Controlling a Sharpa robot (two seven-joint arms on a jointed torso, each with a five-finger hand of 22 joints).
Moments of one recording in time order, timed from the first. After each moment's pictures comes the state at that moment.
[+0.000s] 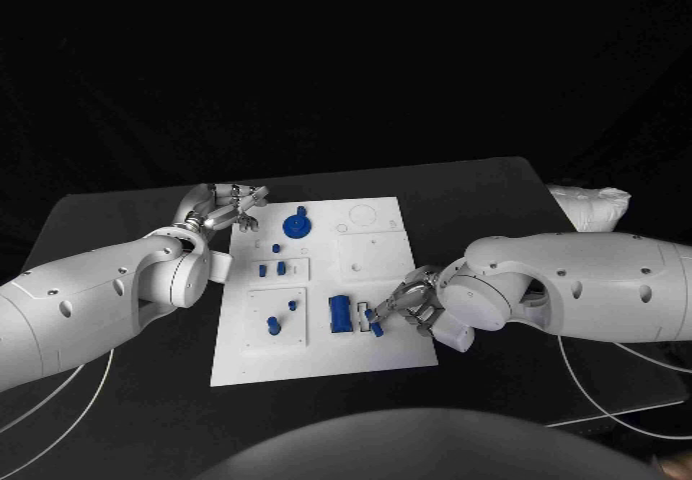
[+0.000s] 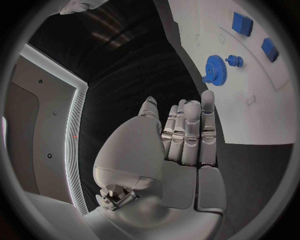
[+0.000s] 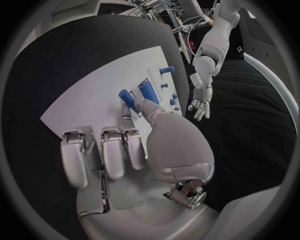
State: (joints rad) left arm 1.20 -0.64 -0.22 1.21 -0.18 -0.42 0.37; left_hand 1.39 0.06 -0.18 0.29 0.25 0.95 0.16 0.11 0.10 1.08 0.11 0.15 0.07 1.19 0.04 1.00 0.87 0.16 1.02 0.15 0.53 1.19; right arm 1.19 -0.95 -0.24 1.82 -0.33 -0.36 -0.62; right_hand 1.19 0.01 0.34 -0.02 0.37 1.00 0.12 0.19 0.49 1.47 0.06 1.57 1.31 1.47 0.00 1.57 1.31 0.01 1.47 0.11 1.57 1.31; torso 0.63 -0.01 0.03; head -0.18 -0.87
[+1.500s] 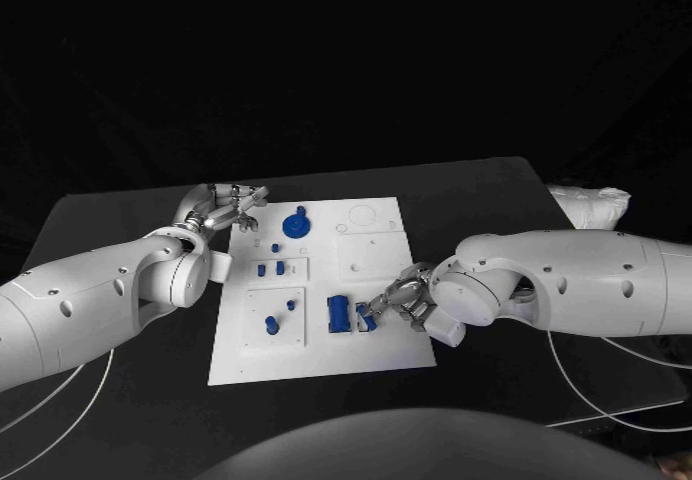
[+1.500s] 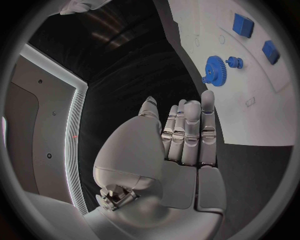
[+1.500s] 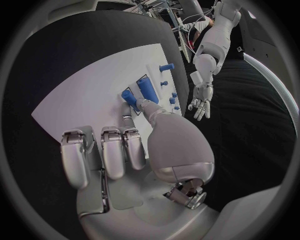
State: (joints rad) left arm 1.20 -0.64 -0.22 1.21 -0.18 -0.42 0.37; left_hand 1.39 0.06 -0.18 0.29 0.25 0.95 0.16 0.11 0.10 1.08 0.11 0.15 0.07 1.19 0.04 1.00 0.87 0.16 1.02 0.15 0.53 1.19; right arm 1.19 -0.91 -0.24 1.78 -0.33 -0.36 -0.61; right_hand 1.14 -0.03 0.29 0.02 0.32 1.00 0.13 0.16 0.48 1.47 0.06 1.57 1.31 1.47 0.00 1.57 1.31 0.01 1.47 0.11 1.57 1.31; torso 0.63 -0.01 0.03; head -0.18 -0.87
